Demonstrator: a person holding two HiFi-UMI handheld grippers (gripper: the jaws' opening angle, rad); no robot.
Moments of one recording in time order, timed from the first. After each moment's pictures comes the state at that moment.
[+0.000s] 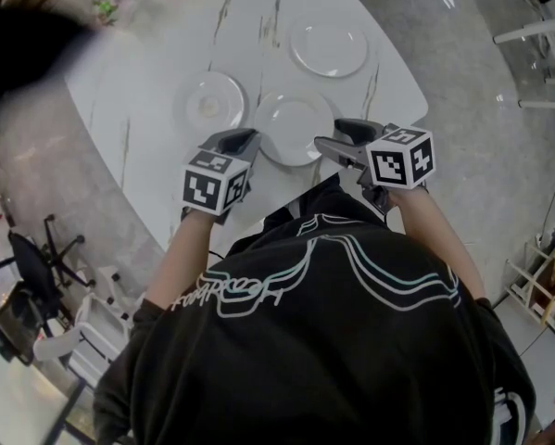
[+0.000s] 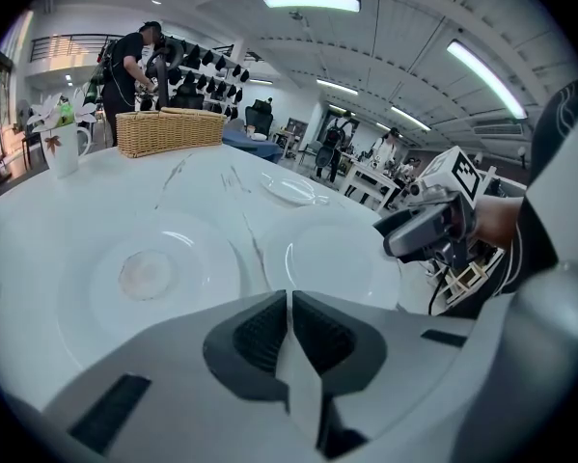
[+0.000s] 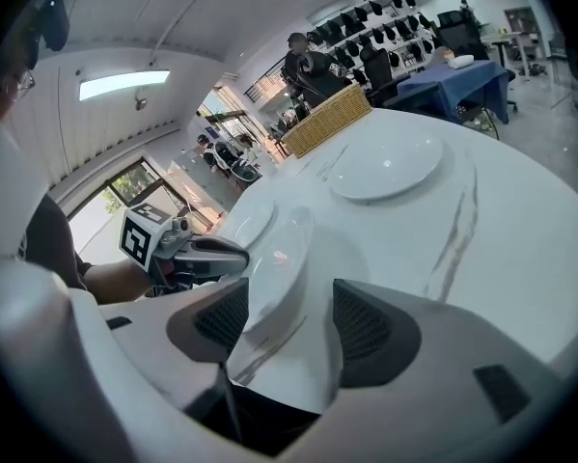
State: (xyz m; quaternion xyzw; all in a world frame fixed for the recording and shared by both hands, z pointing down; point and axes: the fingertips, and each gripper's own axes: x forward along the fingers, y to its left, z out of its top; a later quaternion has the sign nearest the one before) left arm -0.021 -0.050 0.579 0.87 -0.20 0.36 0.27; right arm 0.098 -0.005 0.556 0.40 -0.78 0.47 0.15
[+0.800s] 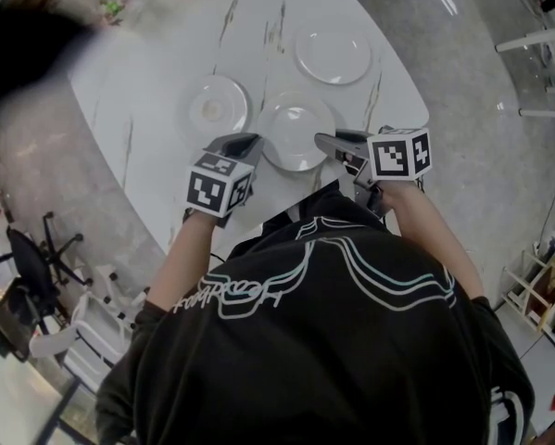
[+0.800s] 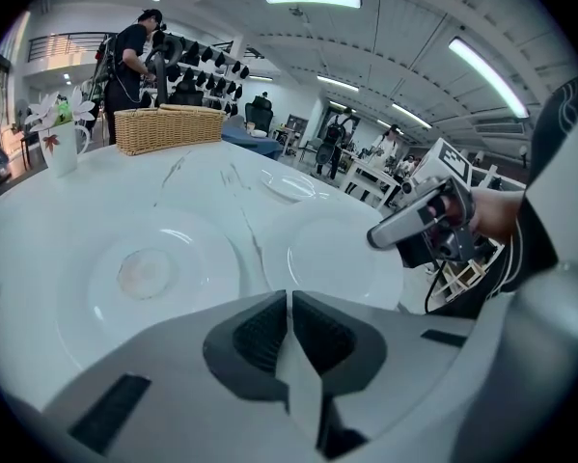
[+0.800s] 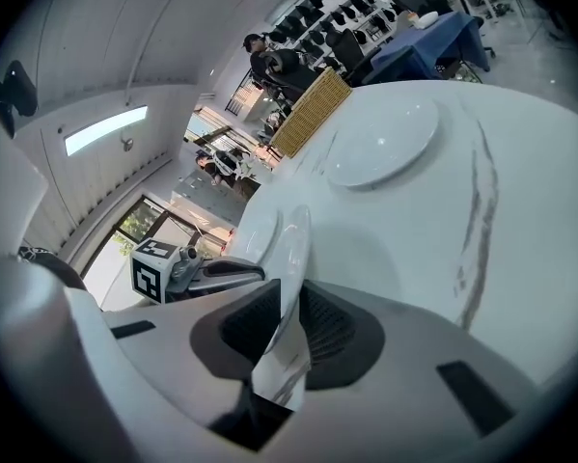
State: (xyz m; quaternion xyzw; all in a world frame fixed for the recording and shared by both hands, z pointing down) left arm -0.021 -0.048 0.581 0.87 -0.20 0.37 0.27; right arm 0.084 -0.014 0.553 0.37 -0.74 0.56 0.07
